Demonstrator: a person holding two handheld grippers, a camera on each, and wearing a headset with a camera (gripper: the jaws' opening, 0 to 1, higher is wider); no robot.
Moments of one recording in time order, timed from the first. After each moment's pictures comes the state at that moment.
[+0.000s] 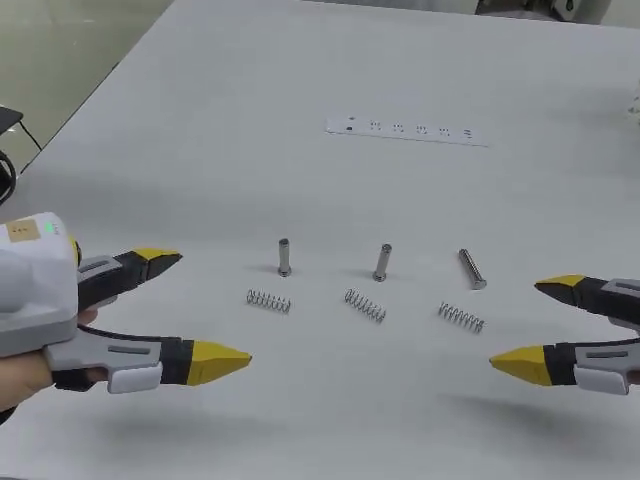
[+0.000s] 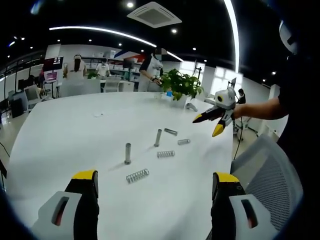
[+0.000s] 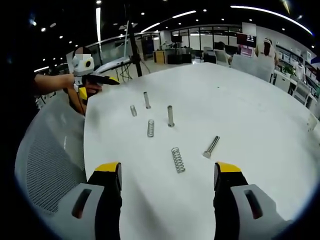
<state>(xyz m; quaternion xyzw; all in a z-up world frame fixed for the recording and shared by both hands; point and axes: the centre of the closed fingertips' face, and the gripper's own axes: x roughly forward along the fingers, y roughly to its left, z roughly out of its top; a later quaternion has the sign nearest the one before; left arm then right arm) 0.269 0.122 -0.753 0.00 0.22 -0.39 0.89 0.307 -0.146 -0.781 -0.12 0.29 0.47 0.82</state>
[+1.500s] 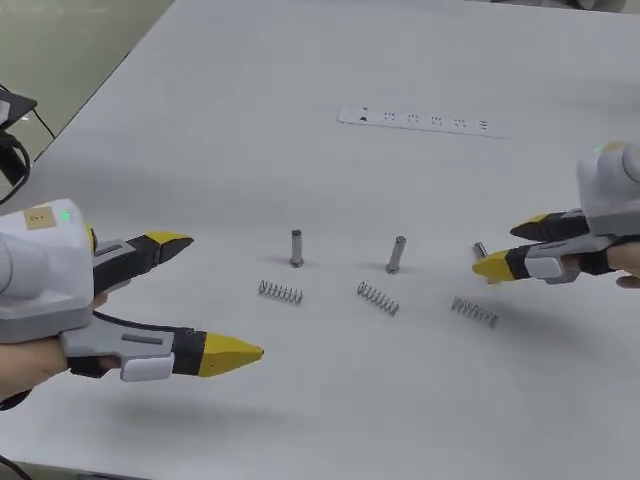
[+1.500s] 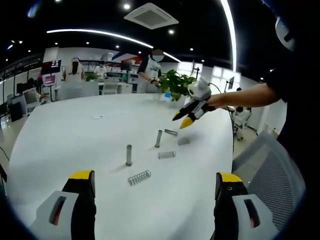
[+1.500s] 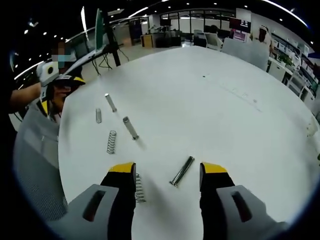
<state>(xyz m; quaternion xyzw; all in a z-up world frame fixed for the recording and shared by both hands) 0.272 0.122 -0.754 0.01 0.20 -0.40 0.89 0.401 -0.130 -0.800 -0.15 0.37 0.42 0.82</state>
